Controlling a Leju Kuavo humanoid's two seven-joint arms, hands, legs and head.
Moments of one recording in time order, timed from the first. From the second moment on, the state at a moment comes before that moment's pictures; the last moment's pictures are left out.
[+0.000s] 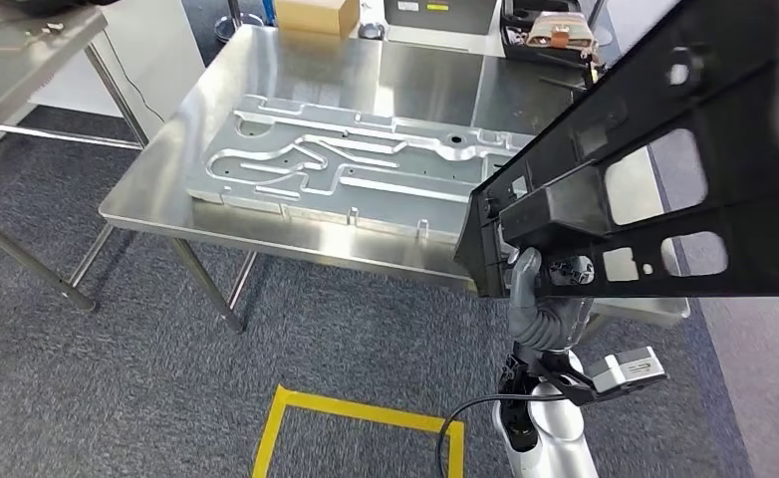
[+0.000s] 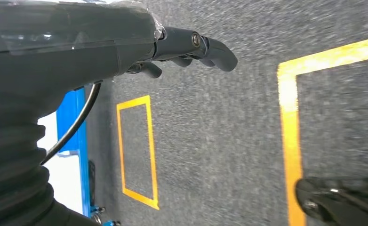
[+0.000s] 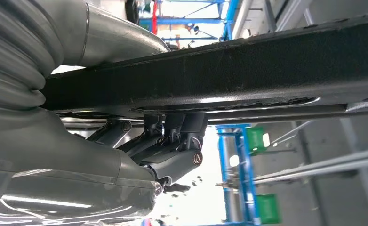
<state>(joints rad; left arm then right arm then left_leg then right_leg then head) -0.09 -0.21 1.00 -0.20 -1.37 0.14 0.11 -0.10 0.18 0.17 -1.65 -0.05 -0.13 -0.66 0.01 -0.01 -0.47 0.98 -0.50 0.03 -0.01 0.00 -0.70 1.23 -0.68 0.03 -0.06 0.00</state>
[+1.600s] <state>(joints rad) -0.11 -0.22 0.98 -0.19 -1.42 0.10 0.13 -1.05 -0.02 0.27 -0.55 0.76 -0.35 -0.06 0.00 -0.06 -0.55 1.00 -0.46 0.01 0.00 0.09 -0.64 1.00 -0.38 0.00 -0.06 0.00</state>
